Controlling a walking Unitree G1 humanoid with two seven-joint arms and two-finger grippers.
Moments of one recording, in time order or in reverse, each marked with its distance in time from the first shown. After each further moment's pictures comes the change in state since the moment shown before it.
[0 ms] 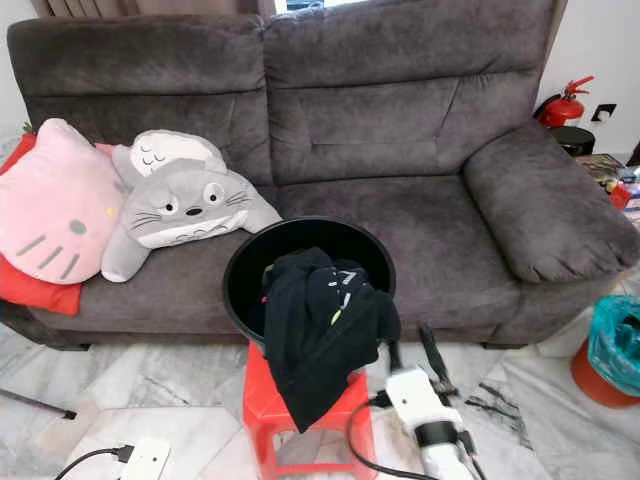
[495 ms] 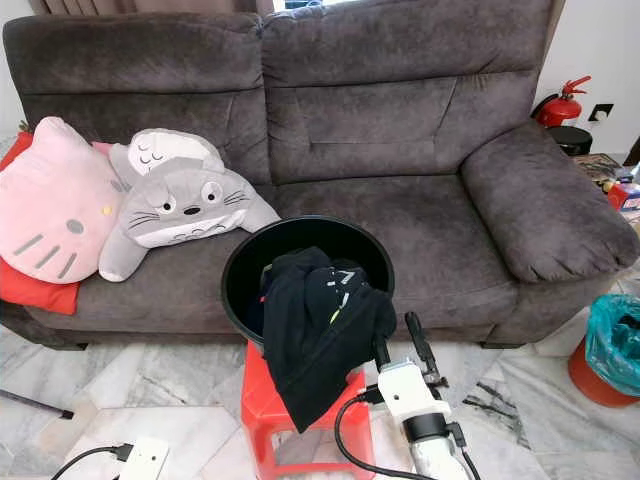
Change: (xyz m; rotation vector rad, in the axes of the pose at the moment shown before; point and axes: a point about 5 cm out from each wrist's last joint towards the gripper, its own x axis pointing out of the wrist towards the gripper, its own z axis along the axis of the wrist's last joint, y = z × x) left arm 0.000 0.001 0.001 0.011 -0.004 0.001; right arm -0.001 0.003 0.004 0.015 -0.009 0.022
